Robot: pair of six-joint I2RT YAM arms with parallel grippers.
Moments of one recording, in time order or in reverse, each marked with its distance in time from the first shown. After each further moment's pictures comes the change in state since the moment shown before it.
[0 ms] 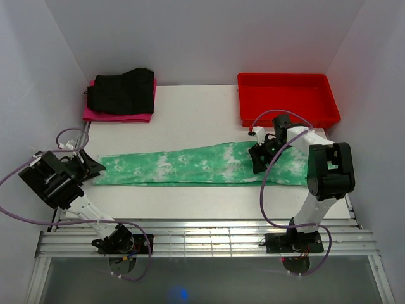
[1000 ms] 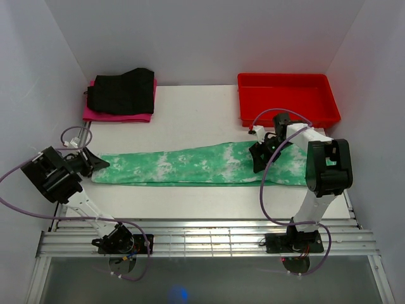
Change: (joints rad) left arm -0.042 0.072 0.013 0.081 0.076 -0.049; right arm -0.006 0.047 0.052 -0.053 -0.029 -0.024
